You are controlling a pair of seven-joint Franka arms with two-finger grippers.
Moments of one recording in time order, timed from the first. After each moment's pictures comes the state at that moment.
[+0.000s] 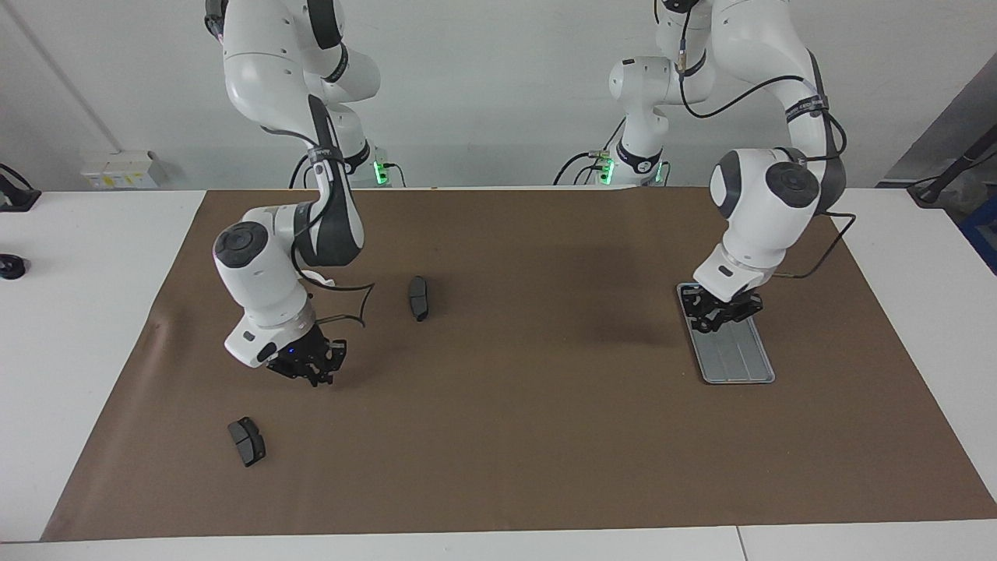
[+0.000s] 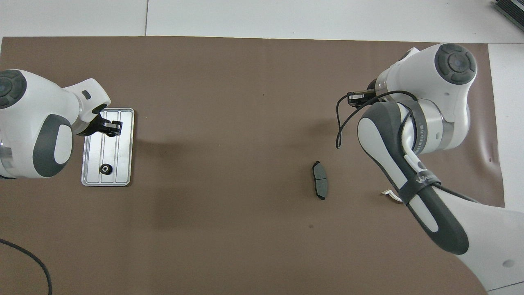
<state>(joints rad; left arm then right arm) -0.02 0.20 -0.04 -1.95 0.03 2.20 0.10 0.22 0.37 -0.01 -1.65 0.07 2.19 0.16</state>
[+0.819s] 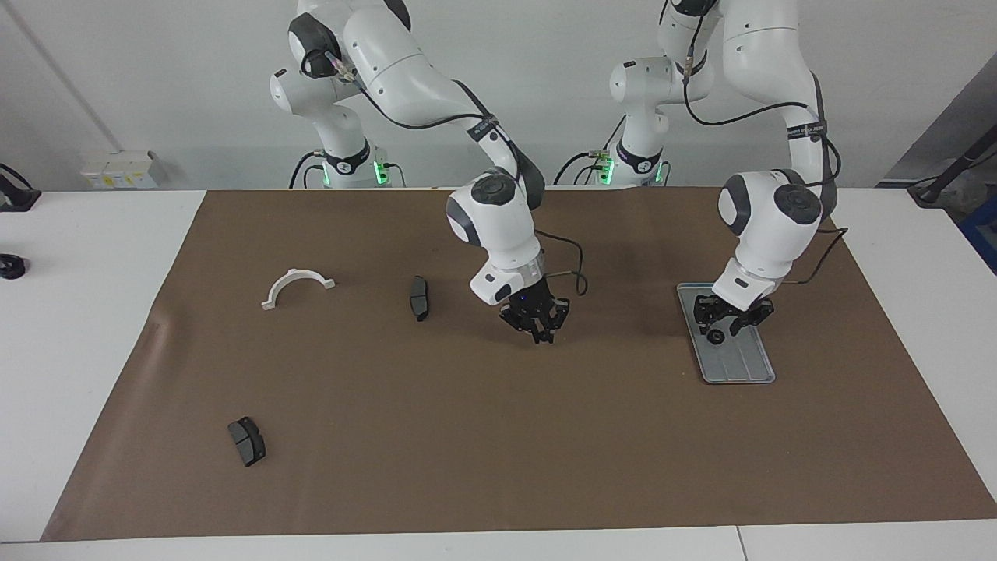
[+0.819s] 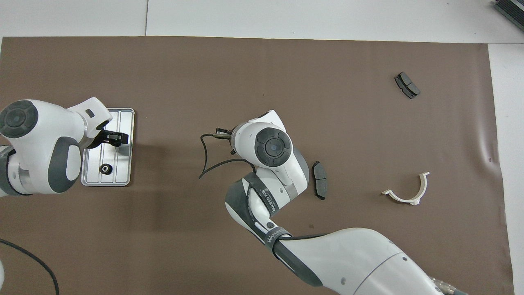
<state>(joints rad) 0.02 0.21 -0.05 -2.10 0.03 2.41 0.10 0.59 0.60 0.07 -1.65 0.07 2.62 0.77</state>
